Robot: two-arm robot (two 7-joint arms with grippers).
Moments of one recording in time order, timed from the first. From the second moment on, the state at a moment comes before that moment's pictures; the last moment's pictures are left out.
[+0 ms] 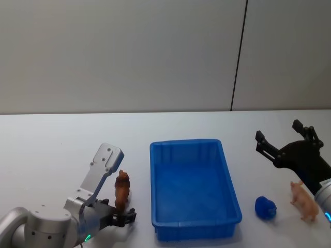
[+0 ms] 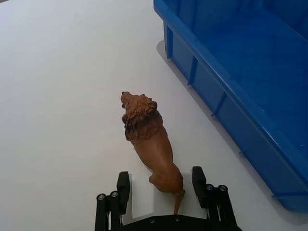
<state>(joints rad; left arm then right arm) -0.17 0.41 0.37 -1.63 -0.38 0.79 0.00 -0.01 0.34 -0.23 -1.77 0.29 0.03 0.07</state>
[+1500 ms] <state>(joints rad) -0.16 0.44 0.35 -1.67 -0.34 0.65 -0.03 -0.01 0.34 -0.23 -1.77 0.29 0.03 0.07</state>
